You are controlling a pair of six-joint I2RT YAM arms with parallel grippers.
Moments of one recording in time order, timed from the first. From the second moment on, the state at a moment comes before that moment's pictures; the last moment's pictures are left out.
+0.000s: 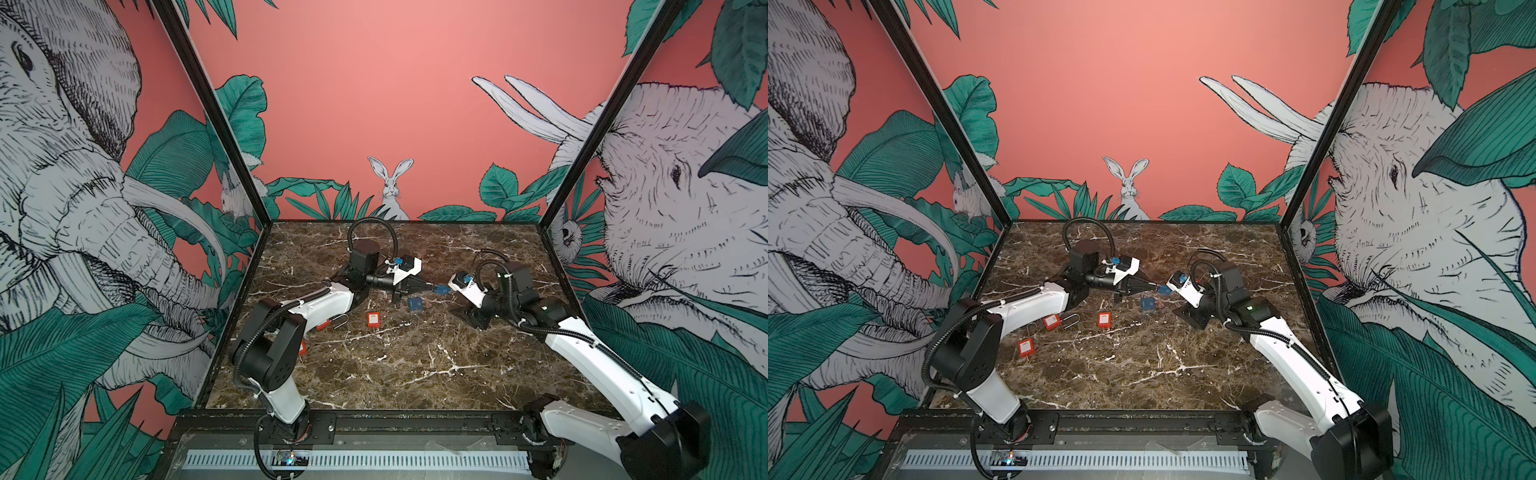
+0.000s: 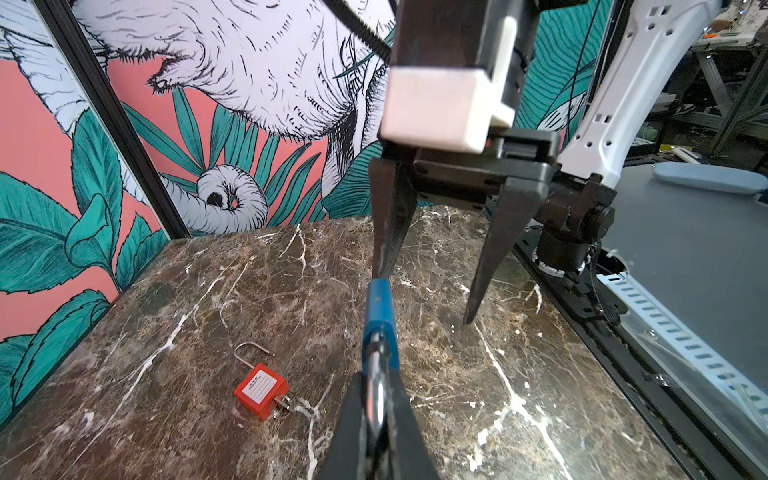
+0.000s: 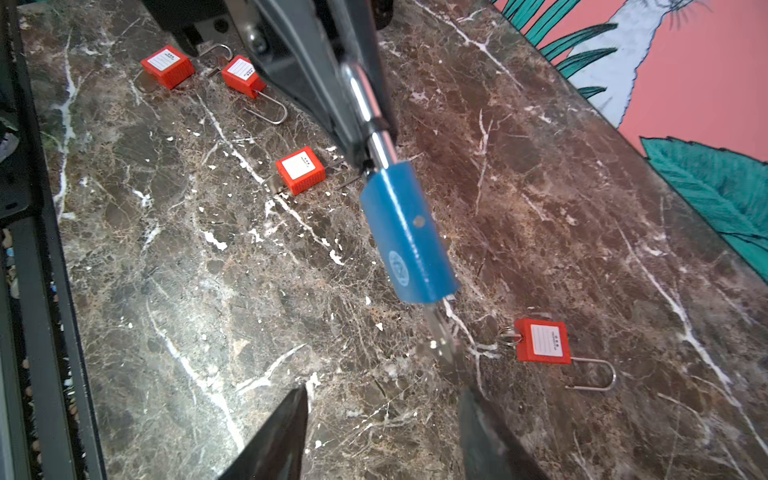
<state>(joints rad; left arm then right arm) -0.57 1.68 1.03 0.37 1.14 0.36 0.44 1.12 0.91 -0.59 -0.43 -0.52</state>
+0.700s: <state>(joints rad) -0.59 1.68 1.02 0.40 1.20 0.32 0.44 1.21 0.98 -0.56 -0.59 -0.53</state>
